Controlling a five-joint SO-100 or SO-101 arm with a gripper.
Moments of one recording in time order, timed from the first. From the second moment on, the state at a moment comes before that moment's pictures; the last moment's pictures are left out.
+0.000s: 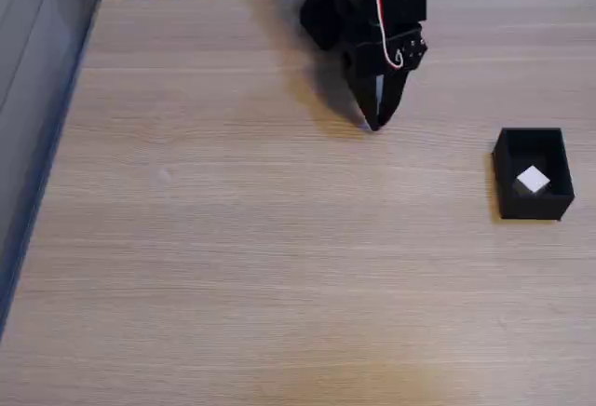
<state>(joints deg) -10.6 166.1 172.0 53.7 -105.2</state>
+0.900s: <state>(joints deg) -7.1 190.5 177.2 76.7 -90.0</state>
